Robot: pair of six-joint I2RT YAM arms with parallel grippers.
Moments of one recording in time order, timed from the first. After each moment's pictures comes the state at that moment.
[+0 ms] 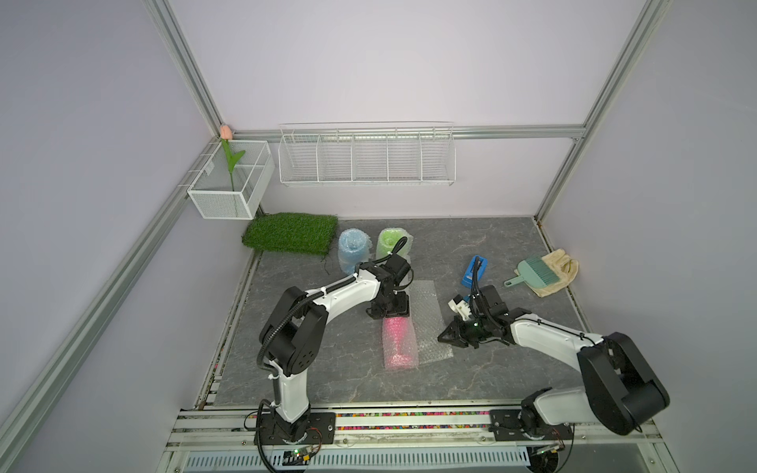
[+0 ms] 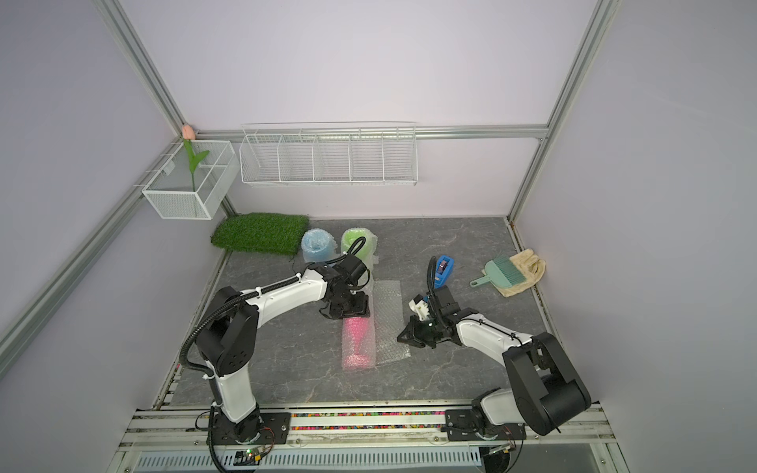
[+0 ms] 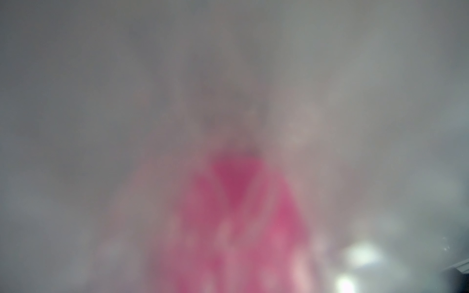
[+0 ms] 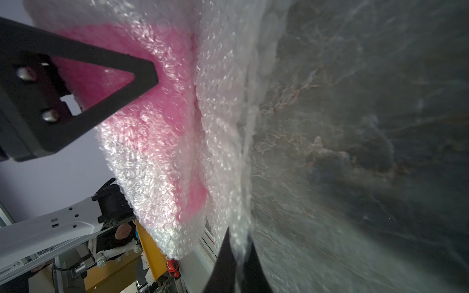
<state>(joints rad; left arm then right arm) -0.74 1.88 1.36 -0.82 0.15 -0.67 0.45 1.37 0.60 -0.30 -0.71 0.66</state>
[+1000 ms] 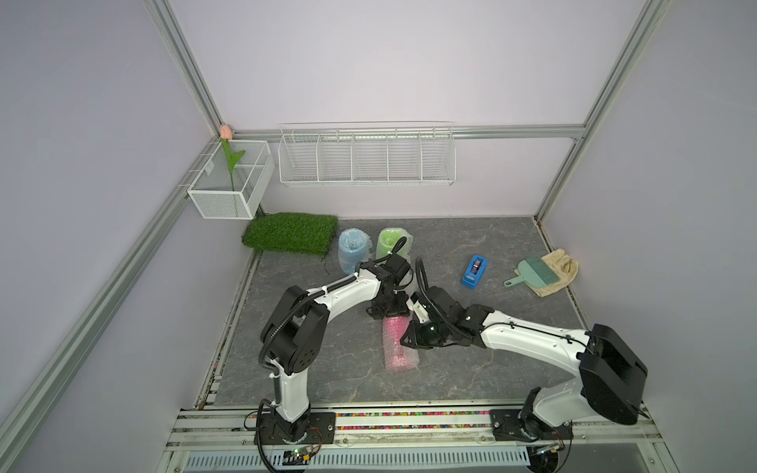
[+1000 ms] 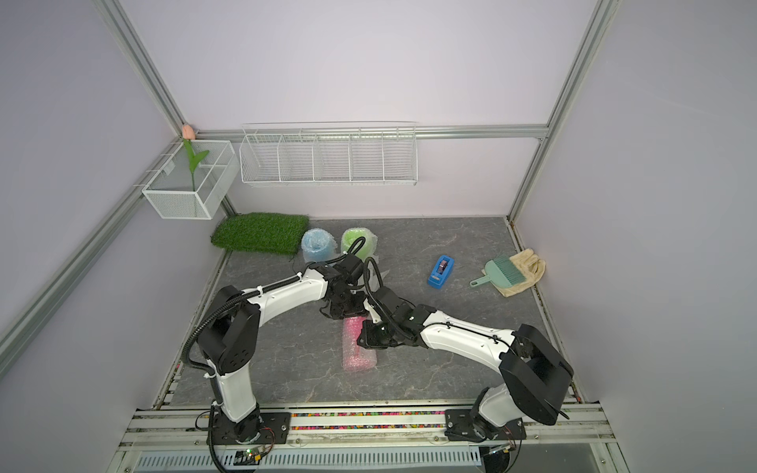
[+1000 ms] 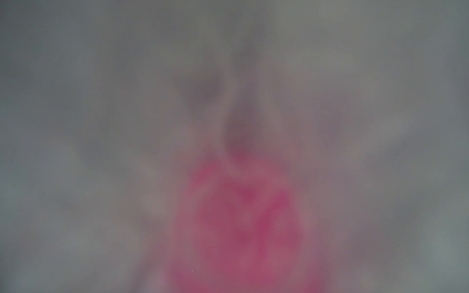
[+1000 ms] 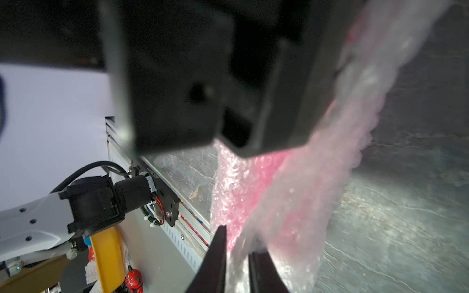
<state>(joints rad) -0.74 1.89 1.36 -0.81 0.16 -0.69 0.92 1.48 0.90 -0.37 -0.34 0.82</state>
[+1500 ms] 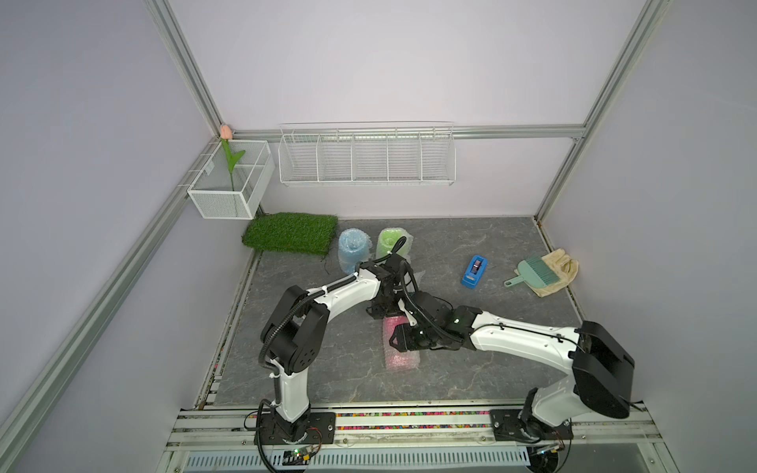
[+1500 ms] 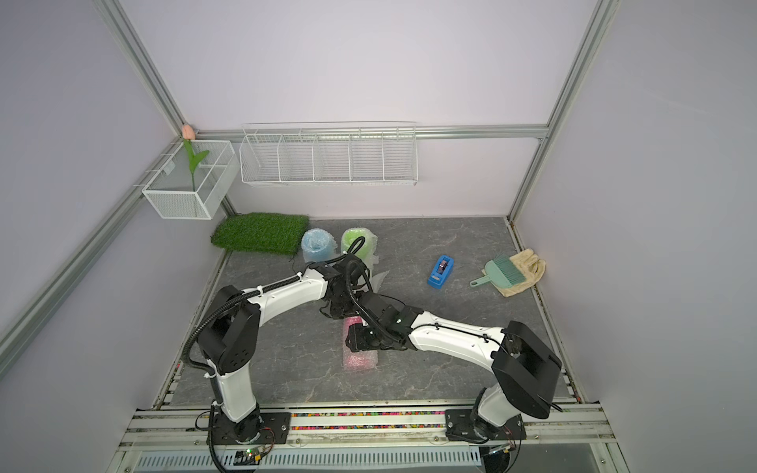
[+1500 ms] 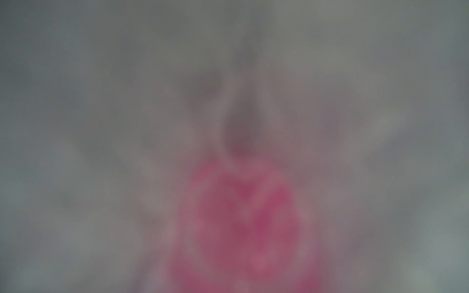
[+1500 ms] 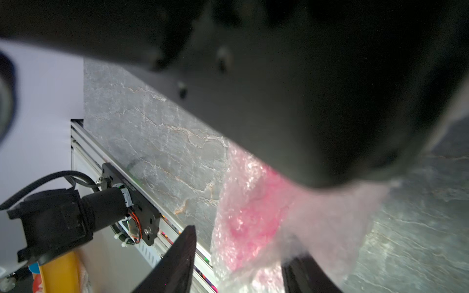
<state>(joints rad) -0.74 1.89 1.36 -0.80 0.16 -0.69 1.02 1.55 1.00 -0.42 -0.18 0.80</state>
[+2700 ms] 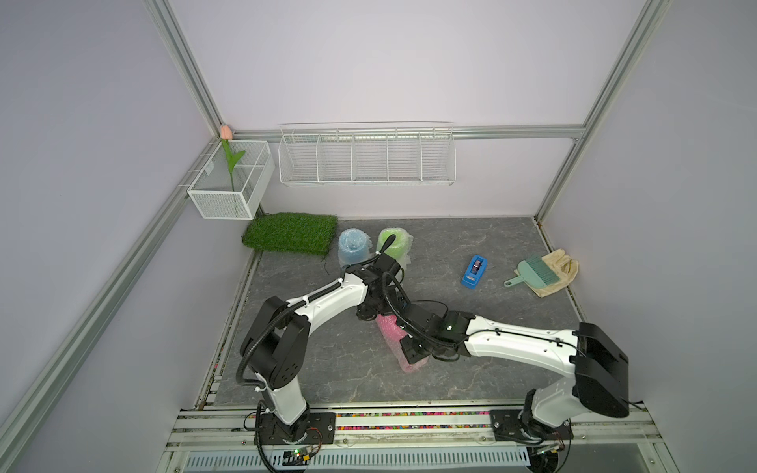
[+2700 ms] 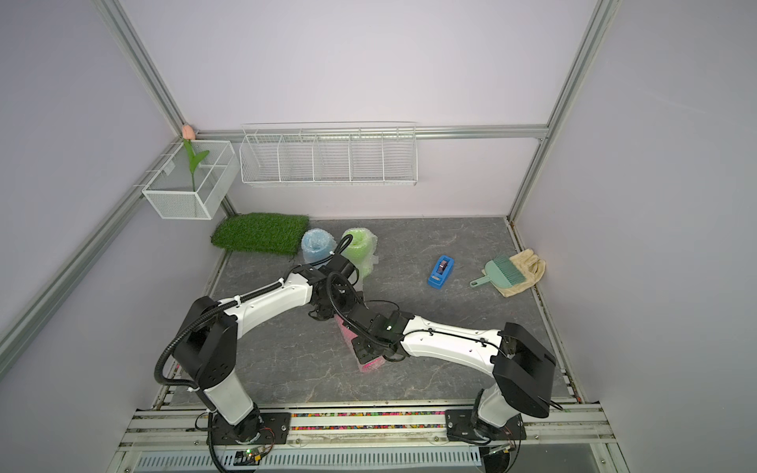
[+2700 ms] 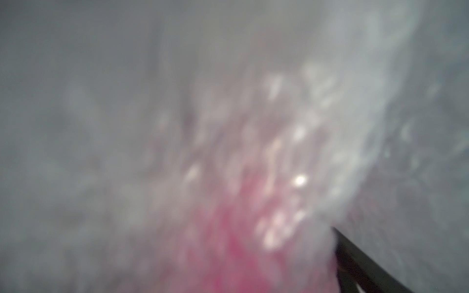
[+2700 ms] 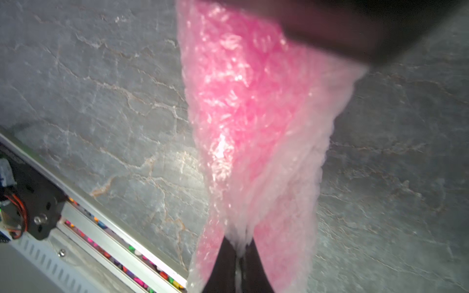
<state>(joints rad) -0.70 1.71 1.24 -0.79 0.07 -0.71 1.12 1.53 1.05 -0.66 0.06 0.54</state>
